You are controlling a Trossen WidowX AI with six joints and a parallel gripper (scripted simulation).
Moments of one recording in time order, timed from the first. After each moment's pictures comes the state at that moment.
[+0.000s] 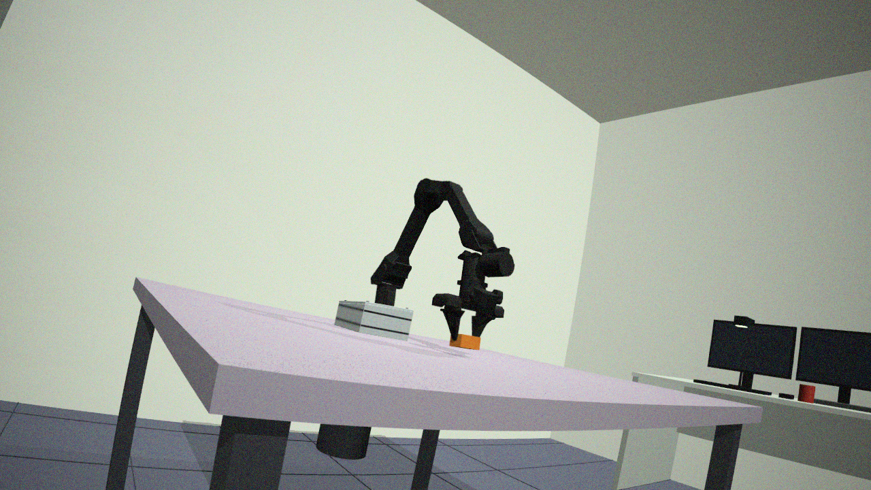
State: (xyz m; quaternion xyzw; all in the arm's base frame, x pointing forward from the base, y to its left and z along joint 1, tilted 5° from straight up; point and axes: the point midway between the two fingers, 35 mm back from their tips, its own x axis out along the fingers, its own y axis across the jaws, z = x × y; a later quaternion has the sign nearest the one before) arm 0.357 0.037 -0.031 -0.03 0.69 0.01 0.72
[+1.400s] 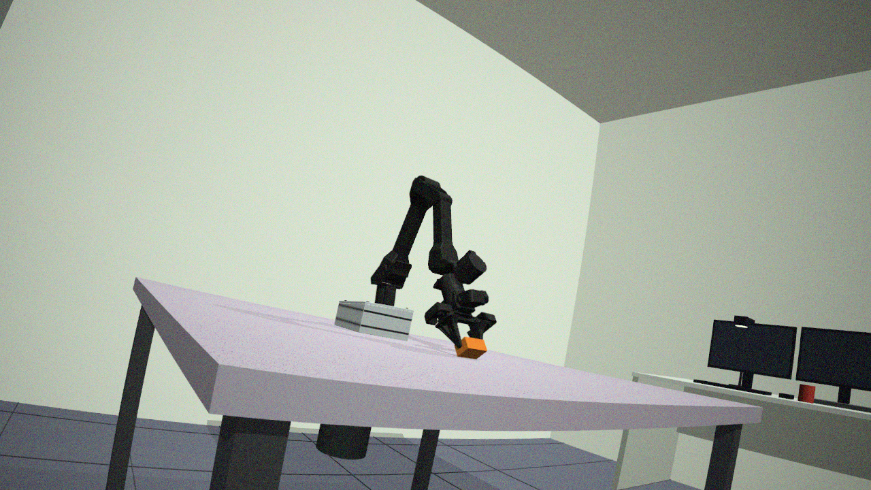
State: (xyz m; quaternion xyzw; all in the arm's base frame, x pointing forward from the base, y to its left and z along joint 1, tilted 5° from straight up) arm 0.360 0.037 -0.052 -0.02 0.45 0.01 0.89
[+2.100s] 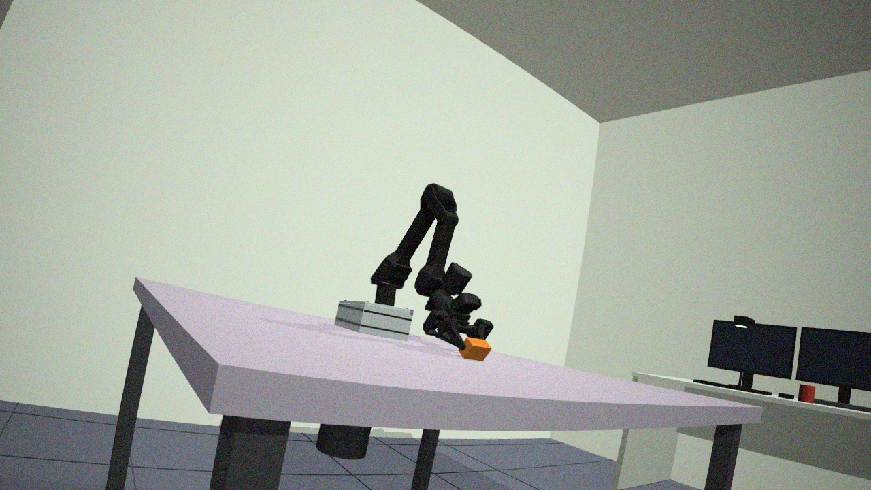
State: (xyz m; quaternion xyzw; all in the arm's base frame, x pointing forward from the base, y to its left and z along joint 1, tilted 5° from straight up) arm 0.365 0.038 -0.063 -0.02 0.31 0.02 0.95
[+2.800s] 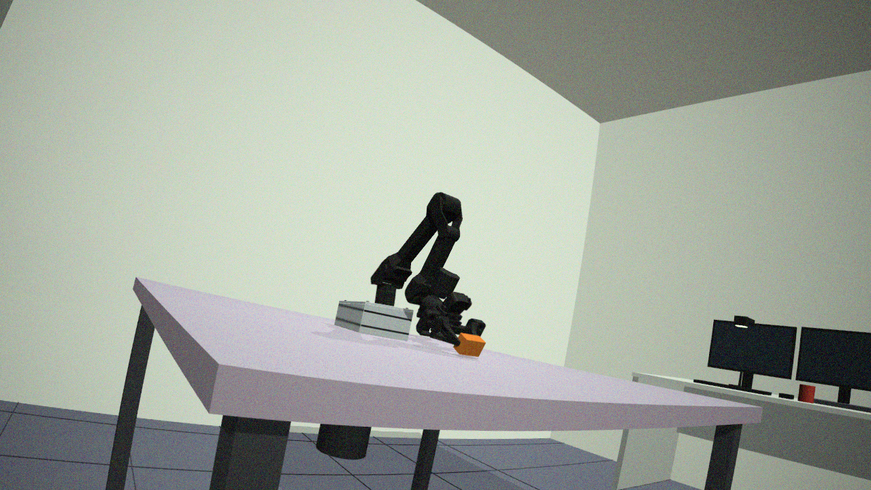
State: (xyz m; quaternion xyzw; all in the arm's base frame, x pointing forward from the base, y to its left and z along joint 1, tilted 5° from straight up) arm 0.344 0.035 -0.059 -0.02 0.24 0.02 0.97
